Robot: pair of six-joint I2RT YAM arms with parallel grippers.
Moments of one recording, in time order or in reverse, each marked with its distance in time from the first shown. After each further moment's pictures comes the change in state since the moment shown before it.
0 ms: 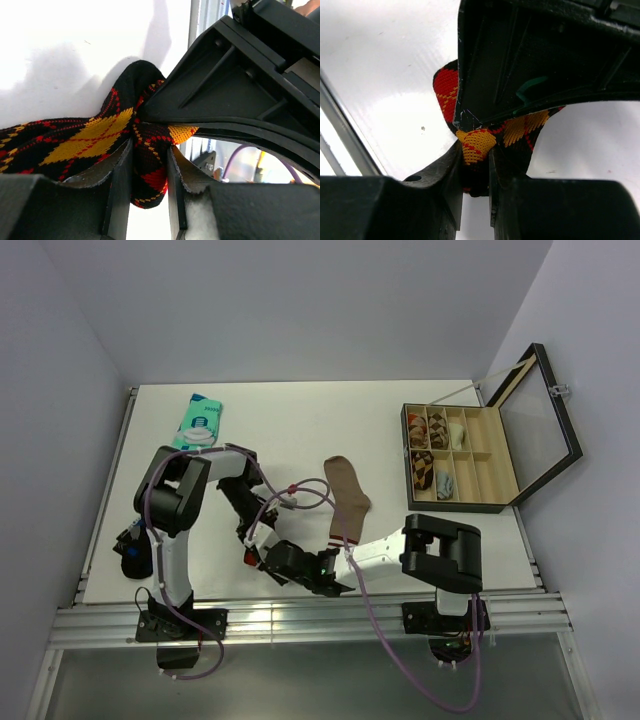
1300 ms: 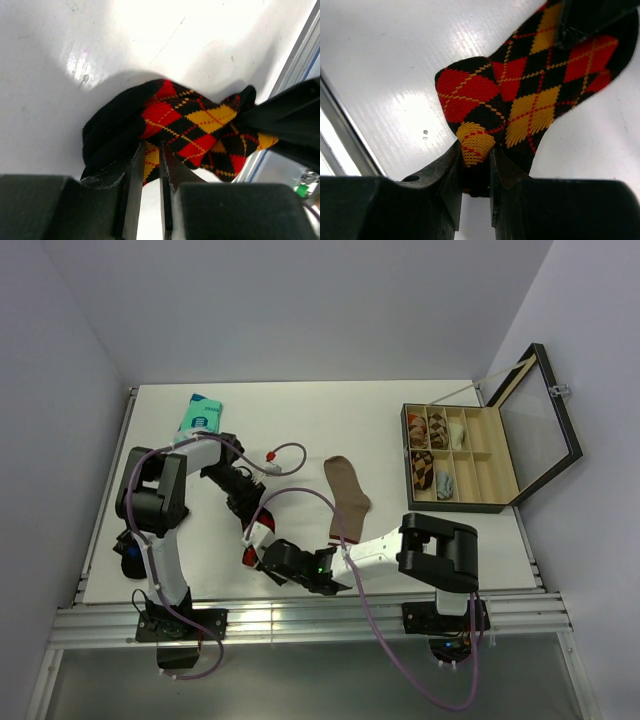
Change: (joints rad) left arm 0.163 -0.063 0.047 0.311 -0.119 -0.338; right arm -0.006 0.021 0.021 -0.012 -0.009 0.003
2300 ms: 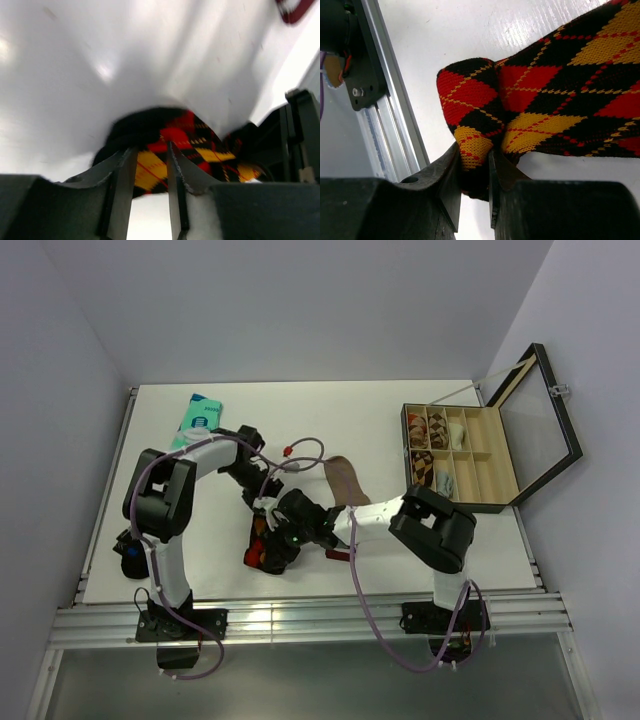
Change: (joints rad) left arm -0.123 -0.011 0.053 0.082 -0.056 -0.167; right arm -0.313 0.066 0.087 -0.123 -0.778 0.111
